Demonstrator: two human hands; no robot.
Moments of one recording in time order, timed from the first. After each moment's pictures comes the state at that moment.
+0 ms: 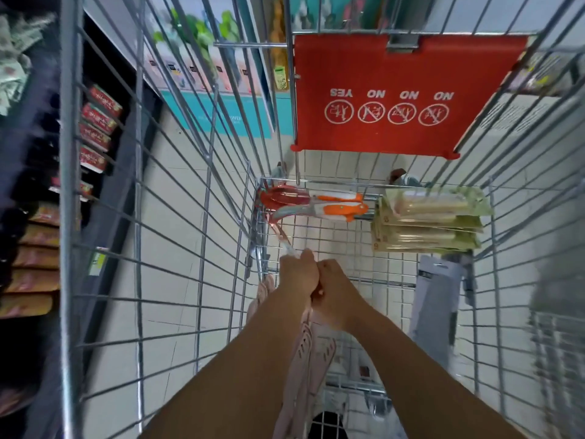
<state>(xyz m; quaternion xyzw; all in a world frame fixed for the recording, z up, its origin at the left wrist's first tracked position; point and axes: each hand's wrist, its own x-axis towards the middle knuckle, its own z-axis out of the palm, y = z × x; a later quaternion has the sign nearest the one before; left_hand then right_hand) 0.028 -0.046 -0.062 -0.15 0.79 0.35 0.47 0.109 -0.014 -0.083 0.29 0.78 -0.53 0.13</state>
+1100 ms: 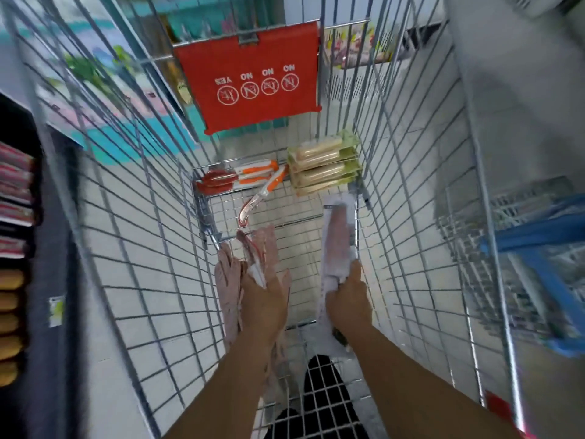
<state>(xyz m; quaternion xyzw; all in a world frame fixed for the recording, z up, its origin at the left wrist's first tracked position) 0.137 -0.168 0.014 0.06 0.86 0.27 0.44 0.260 -0.117 -0.033 0.72 0.55 -0.42 0.04</state>
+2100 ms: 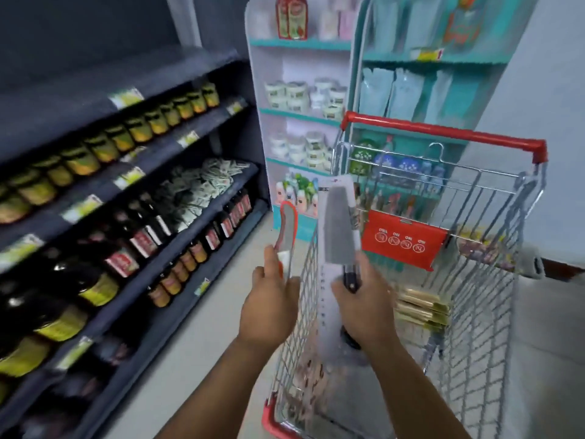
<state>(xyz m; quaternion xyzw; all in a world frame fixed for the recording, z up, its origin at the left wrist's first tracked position) 0.130 -0.314 0.320 0.15 0.93 0.33 0.09 0.193 -0.185 0.296 0.29 0.81 -0.47 -0.20</state>
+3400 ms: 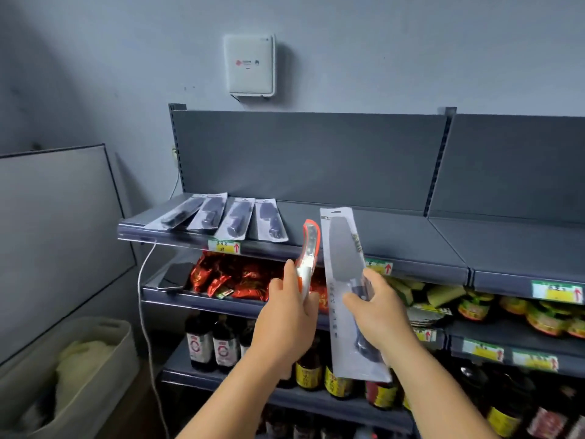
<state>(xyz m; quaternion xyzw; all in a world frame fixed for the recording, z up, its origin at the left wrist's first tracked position) 0.220 -0.997 0.459 -0.34 0.86 0.28 -0.27 0.106 -0.907 0.461 -0.28 0.79 -0.53 0.12</state>
